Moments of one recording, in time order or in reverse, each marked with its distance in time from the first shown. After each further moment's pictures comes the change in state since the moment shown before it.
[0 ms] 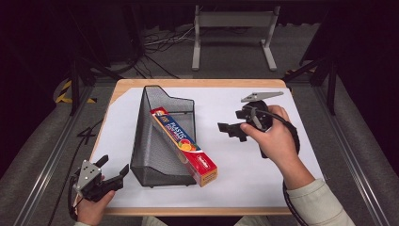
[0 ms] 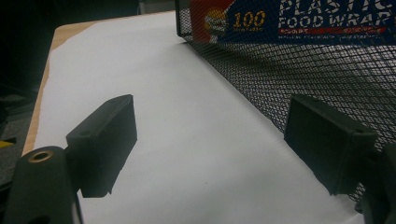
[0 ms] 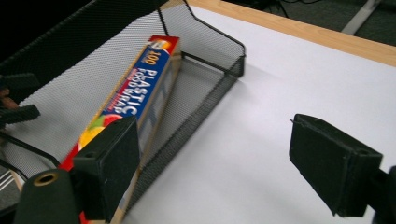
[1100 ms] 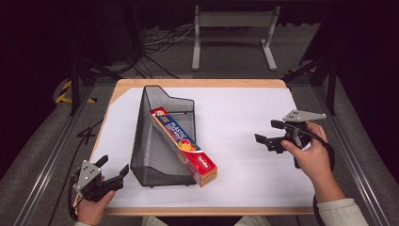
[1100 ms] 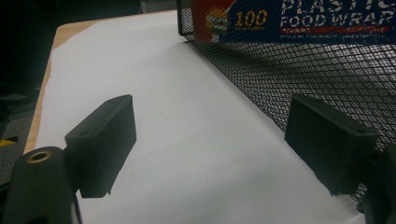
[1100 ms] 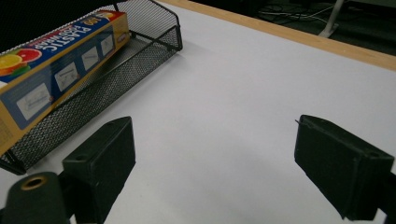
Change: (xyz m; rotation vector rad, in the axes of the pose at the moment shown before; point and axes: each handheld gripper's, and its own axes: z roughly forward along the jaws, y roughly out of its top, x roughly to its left) left arm 0.000 0.000 0.000 0.001 0.006 -0.001; right arm -0.082 -0.087 -0.036 -0.097 -0.055 -0.055
